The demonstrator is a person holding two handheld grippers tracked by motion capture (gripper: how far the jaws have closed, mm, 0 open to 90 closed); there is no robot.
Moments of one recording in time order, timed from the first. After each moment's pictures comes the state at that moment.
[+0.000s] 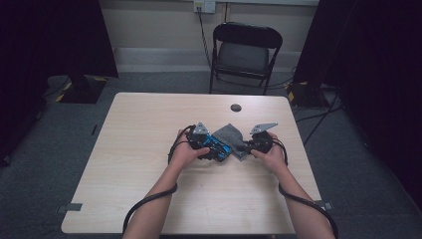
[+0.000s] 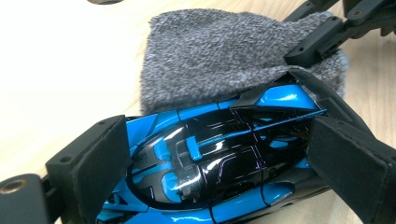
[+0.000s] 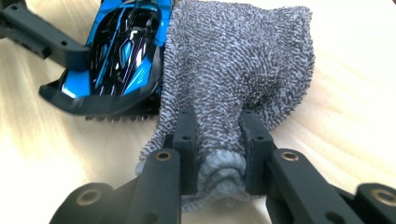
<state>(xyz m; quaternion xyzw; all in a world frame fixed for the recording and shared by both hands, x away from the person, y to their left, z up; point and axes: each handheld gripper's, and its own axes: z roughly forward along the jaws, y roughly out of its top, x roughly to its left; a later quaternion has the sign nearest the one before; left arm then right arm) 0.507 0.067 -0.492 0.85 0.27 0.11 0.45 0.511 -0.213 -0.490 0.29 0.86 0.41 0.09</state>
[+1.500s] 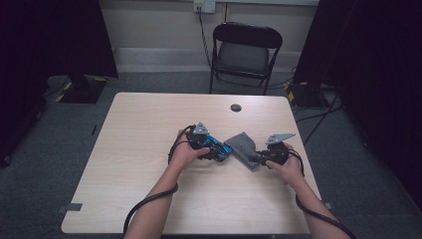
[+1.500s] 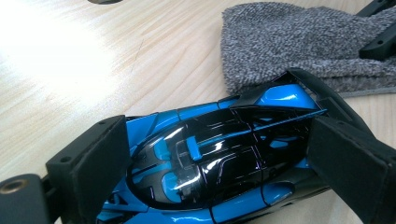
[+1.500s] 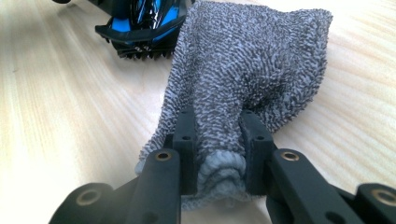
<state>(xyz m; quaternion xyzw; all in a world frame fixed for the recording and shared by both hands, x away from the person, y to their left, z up) 0.507 0.067 -0.492 0.85 0.27 0.11 0.44 0.471 -0.257 -0.491 0.30 0.85 0.42 0.07</state>
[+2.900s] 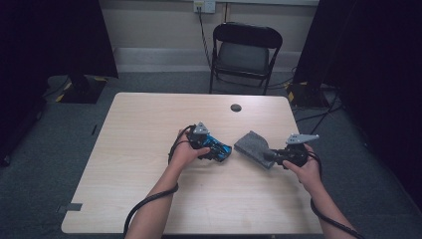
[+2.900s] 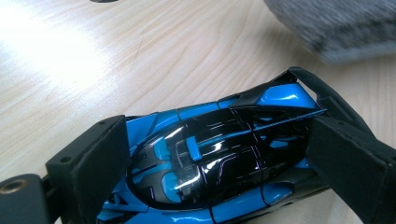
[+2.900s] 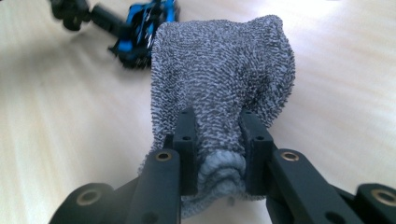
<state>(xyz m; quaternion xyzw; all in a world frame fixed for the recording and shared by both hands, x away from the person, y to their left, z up) 0.508 0.067 -0.491 0.85 0.27 0.11 0.44 0.452 -0.299 -0.462 0.33 0.82 0.45 0.10</state>
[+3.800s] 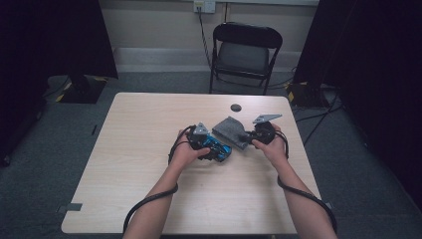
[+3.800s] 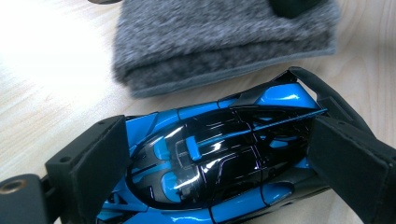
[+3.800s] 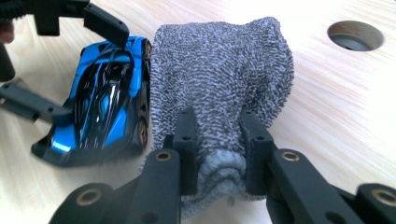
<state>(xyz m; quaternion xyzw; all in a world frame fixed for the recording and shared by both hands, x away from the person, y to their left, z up) 0.506 0.066 -0.492 0.85 0.27 0.12 0.44 0.527 -0.211 -0.464 0.33 0.84 0.42 0.11</state>
